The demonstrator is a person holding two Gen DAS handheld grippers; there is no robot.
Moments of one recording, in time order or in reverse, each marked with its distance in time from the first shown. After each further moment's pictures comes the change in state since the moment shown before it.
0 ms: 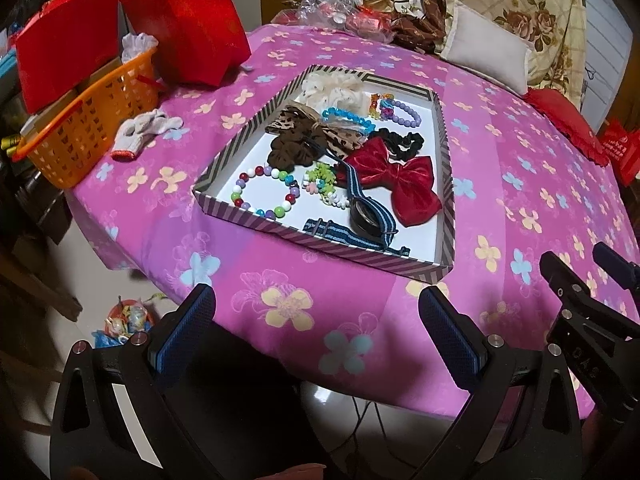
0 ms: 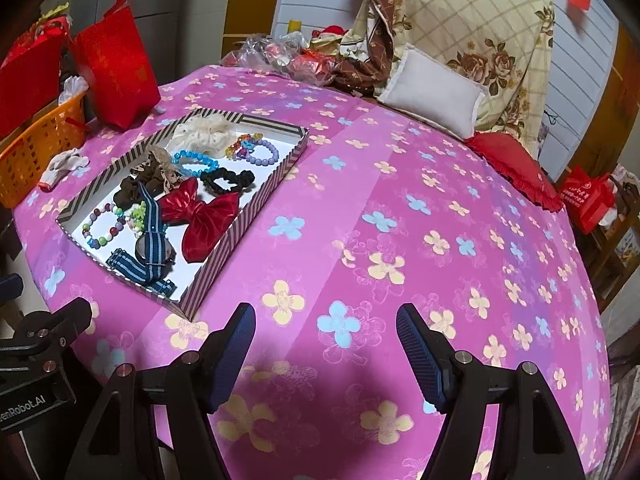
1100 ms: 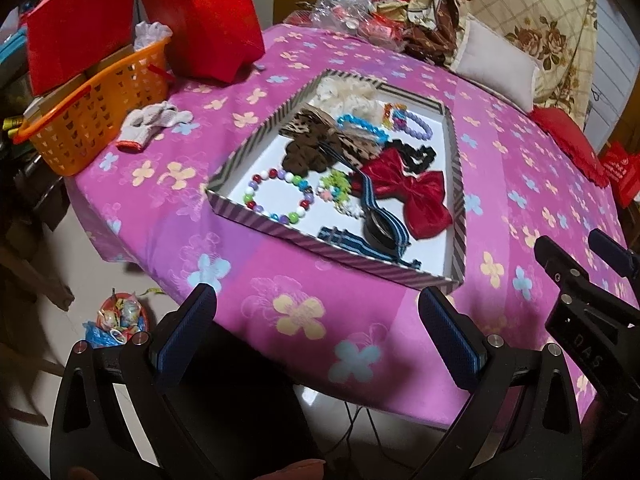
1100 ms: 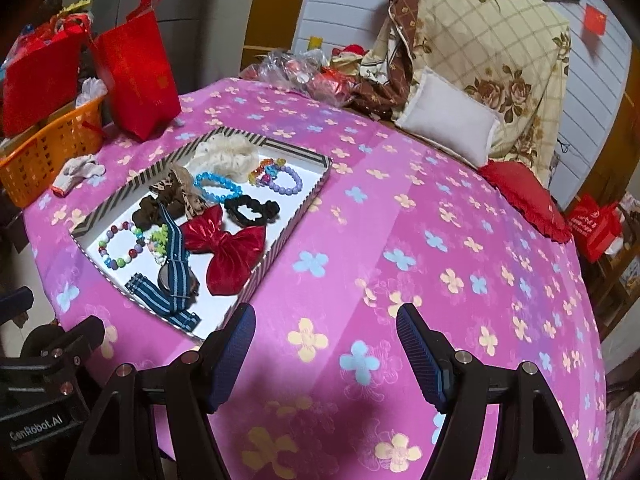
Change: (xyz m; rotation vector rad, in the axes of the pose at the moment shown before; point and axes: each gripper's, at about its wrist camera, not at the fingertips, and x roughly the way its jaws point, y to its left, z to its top) left arm 0.000 0.017 0.005 -0.067 -0.017 -0.013; right arm -0.004 0.020 0.023 -0.059 -0.067 0.023
